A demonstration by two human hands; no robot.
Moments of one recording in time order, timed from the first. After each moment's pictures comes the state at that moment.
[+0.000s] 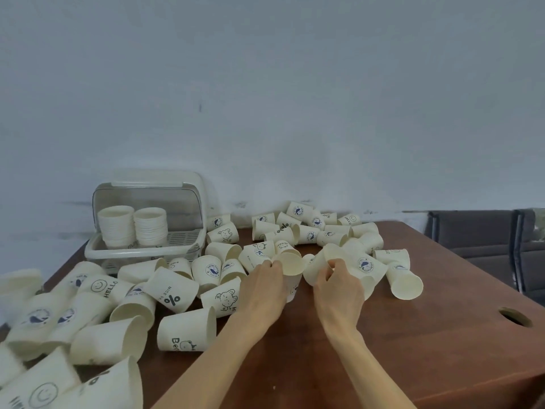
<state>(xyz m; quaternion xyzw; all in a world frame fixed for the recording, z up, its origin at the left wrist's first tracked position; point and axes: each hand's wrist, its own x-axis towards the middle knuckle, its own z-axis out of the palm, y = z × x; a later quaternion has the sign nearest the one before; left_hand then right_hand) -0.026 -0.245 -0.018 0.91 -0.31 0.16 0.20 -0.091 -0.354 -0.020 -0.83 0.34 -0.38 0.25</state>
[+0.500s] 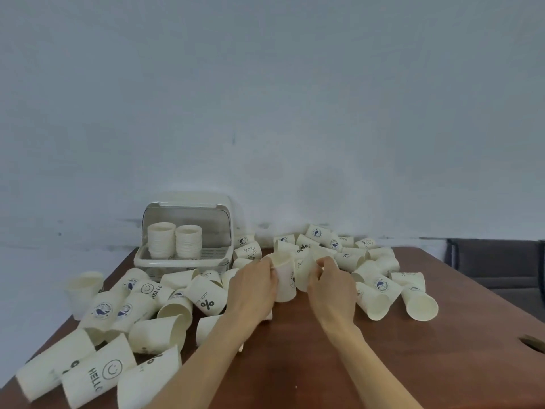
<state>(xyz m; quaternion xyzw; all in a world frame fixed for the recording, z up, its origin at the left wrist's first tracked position) -0.041 -0.169 0.018 0.90 -0.24 0.22 0.30 -0.105 -0.295 0.026 -0.88 0.24 -0.36 0.21</state>
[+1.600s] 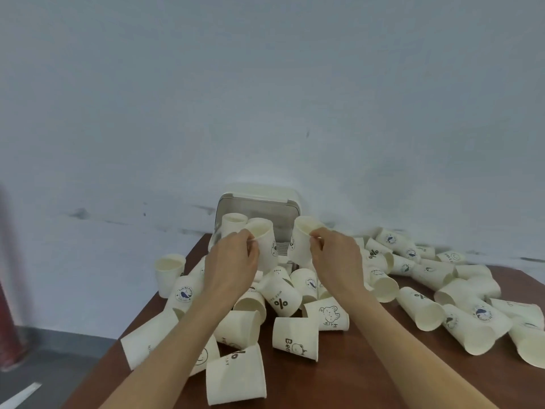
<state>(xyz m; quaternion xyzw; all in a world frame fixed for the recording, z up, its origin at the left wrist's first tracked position) 0.016 -0.012 0.043 0.90 -0.10 0.30 0.31 0.000 -0.197 0.054 -0.91 0.04 -0.37 0.17</state>
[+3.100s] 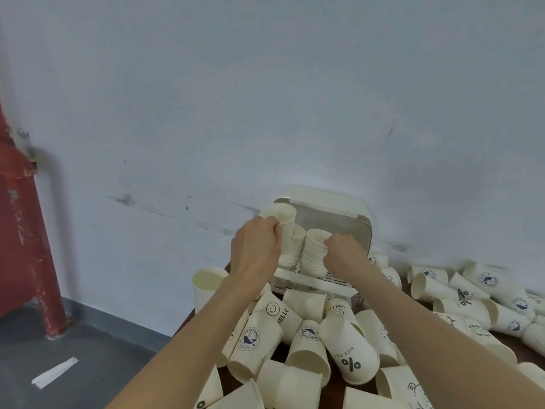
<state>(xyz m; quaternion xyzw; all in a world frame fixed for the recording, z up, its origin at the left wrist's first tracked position) 0.145 0.042 0.041 0.90 -0.04 0.31 0.30 0.198 -0.144 0.034 -0.99 -0.02 -0.11 0.05</state>
